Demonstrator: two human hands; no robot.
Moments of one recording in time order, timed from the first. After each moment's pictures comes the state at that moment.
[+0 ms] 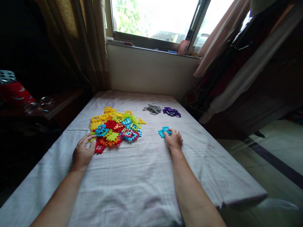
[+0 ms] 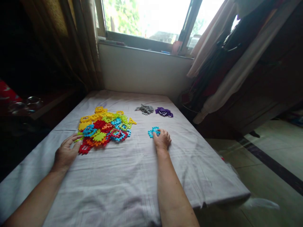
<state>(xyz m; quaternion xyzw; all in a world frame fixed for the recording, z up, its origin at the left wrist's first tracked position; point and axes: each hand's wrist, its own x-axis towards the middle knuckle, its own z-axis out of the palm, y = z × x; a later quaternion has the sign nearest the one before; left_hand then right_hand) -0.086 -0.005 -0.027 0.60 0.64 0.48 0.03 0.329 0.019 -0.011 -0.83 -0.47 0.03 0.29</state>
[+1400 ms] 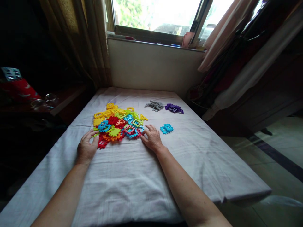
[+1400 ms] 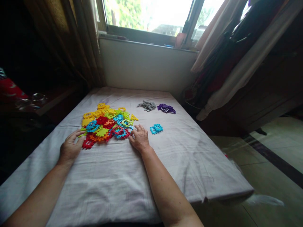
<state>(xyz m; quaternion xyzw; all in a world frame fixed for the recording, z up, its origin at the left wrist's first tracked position) -0.084 -0.006 -0.024 0.59 0.65 0.47 0.02 0.236 0.007 -0.004 -0.61 -0.76 0.07 0.20</state>
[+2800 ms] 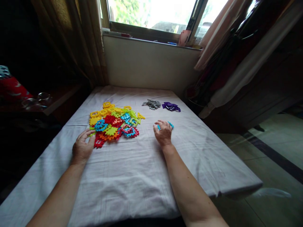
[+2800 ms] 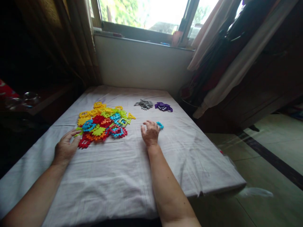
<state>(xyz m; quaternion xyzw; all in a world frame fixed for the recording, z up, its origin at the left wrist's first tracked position) -0.086 -0.005 -0.028 0.59 0.65 0.48 0.03 0.283 0.011 -0.003 -0.70 -0.63 -0.04 0.34</state>
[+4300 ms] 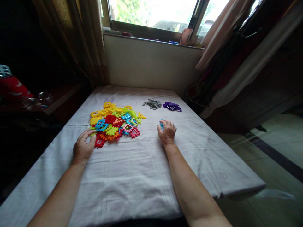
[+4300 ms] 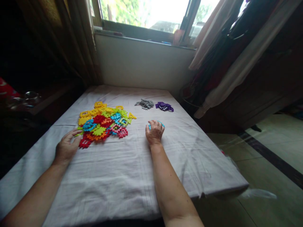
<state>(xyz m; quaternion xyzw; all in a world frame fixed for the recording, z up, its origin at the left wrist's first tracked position) -0.086 -0.005 -0.028 0.59 0.66 0.47 0.04 0.295 0.016 -0.006 -0.73 -0.60 -0.05 0.33</state>
